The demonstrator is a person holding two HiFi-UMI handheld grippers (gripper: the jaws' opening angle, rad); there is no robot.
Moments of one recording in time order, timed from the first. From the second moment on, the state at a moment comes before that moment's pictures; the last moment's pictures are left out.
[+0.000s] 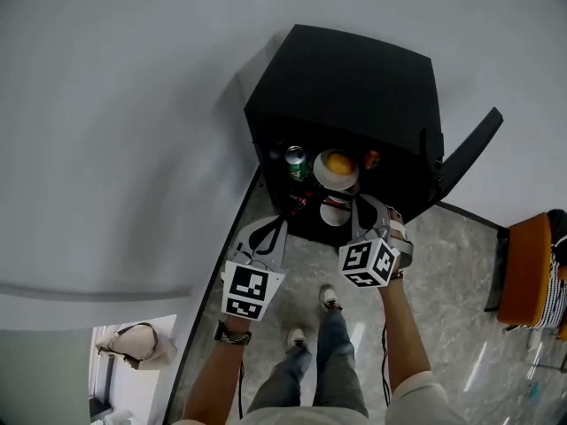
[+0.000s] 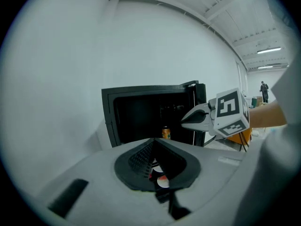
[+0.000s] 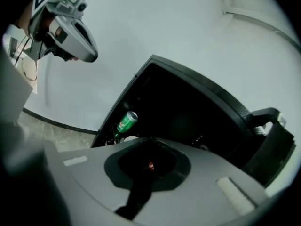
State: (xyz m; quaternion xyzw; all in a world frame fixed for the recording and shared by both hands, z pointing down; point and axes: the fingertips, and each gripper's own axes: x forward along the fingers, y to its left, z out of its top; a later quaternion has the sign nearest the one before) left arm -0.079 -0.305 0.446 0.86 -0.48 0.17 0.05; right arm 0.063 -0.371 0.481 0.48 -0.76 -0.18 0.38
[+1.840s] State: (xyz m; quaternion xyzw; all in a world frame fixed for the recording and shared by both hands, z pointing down) left arm -0.033 -0.162 0.229 0.91 -0.40 0.08 -0.10; right arm 0.089 -0.150 0.223 0.51 -0.83 -0.15 0.19
